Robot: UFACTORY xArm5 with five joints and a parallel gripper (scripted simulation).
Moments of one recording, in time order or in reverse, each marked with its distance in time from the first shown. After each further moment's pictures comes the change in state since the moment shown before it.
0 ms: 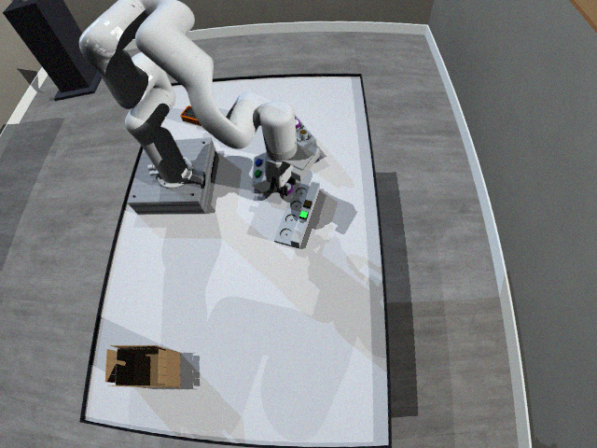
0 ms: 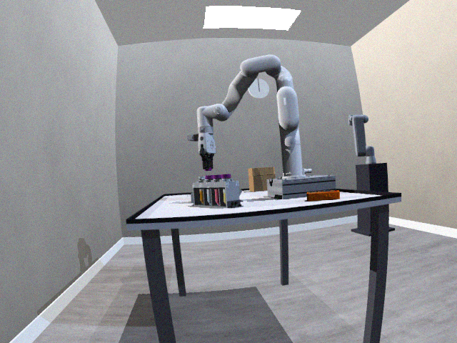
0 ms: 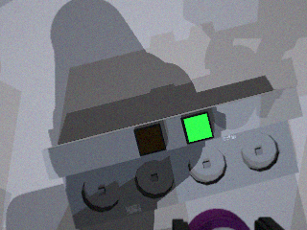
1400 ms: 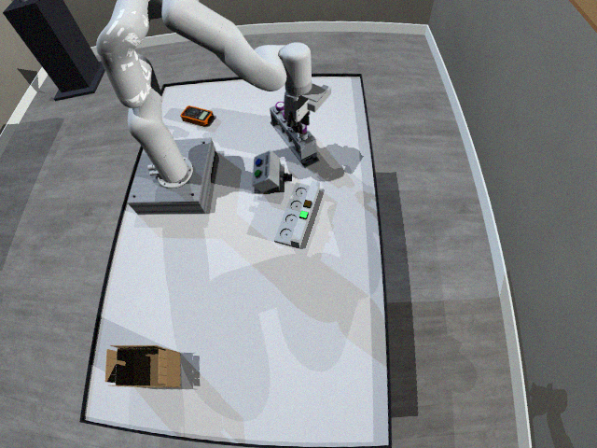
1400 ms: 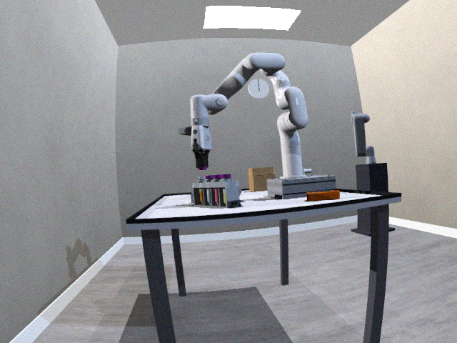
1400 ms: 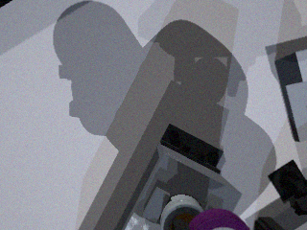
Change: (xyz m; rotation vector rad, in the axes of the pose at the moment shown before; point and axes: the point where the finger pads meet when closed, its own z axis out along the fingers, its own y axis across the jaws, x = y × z) arm -0.080 -0.215 -0.003 0.005 0.007 0.006
